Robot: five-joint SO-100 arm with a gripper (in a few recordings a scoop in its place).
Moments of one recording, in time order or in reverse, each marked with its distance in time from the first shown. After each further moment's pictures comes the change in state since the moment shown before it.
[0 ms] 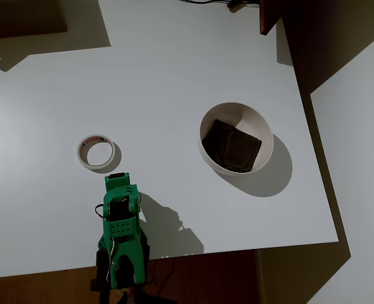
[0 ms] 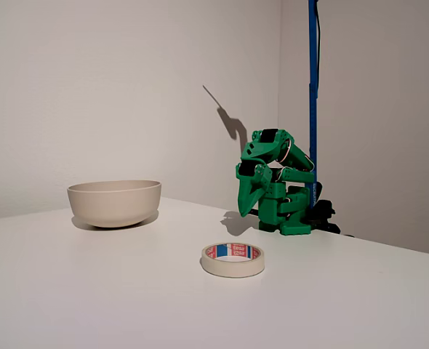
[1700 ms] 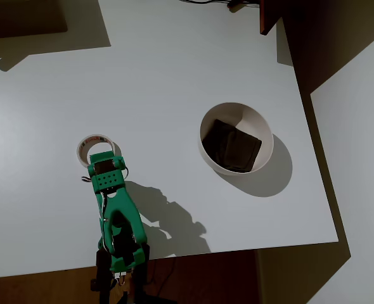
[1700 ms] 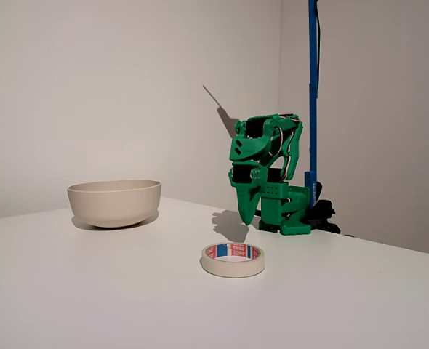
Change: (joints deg) arm -11.2 -57.7 -24.0 -14.9 5.4
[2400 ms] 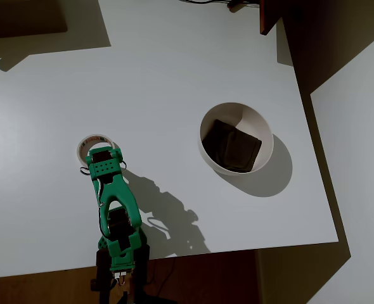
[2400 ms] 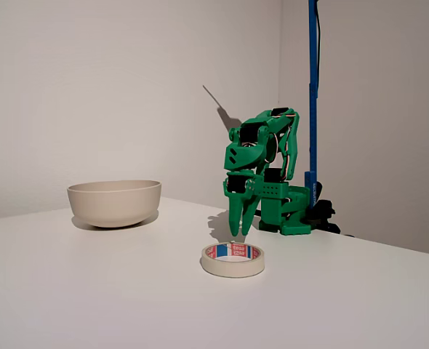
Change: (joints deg) arm 0.6 -13.1 -4.0 -5.4 1.2
